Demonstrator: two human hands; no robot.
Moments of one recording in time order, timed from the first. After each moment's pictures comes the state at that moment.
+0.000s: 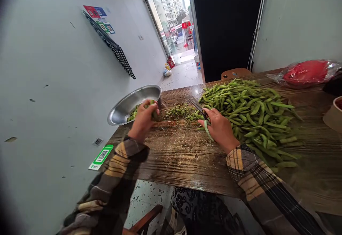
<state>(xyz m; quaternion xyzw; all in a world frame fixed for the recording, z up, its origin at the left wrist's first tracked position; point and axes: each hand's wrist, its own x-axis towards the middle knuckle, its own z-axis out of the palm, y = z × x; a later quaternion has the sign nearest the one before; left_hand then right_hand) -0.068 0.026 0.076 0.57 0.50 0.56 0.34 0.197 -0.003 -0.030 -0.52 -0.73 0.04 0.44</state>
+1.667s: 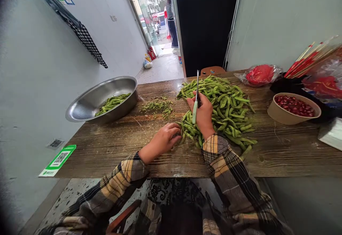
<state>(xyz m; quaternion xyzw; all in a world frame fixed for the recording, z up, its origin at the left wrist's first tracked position) 0.030 -0.042 -0.007 0.90 0.37 0.16 0.13 0.217 0.008 -0.008 -0.51 -0.52 0.20 0.65</state>
